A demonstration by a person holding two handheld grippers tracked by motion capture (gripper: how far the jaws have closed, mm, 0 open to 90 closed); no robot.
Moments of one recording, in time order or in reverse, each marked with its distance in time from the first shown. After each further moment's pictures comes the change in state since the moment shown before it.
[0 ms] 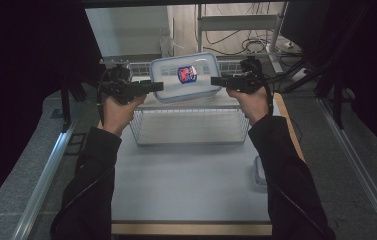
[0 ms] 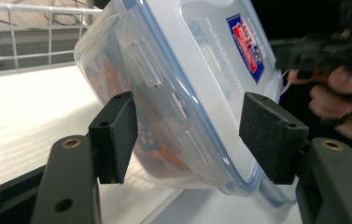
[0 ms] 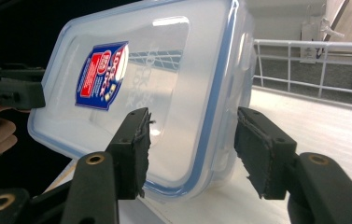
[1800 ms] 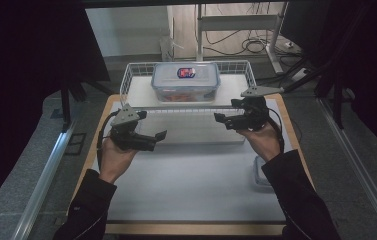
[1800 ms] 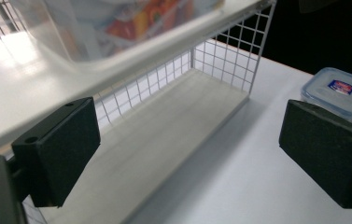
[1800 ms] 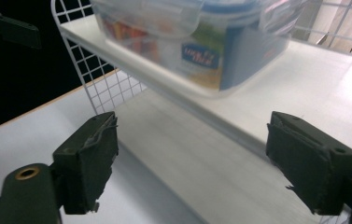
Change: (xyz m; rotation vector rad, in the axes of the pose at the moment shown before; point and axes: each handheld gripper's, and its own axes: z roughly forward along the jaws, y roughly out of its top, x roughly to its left) left arm -0.063 -0.110 -0.019 0.020 0.190 0.429; right arm 0.028 -0.079 -0.033 0.009 -0.067 -0.290
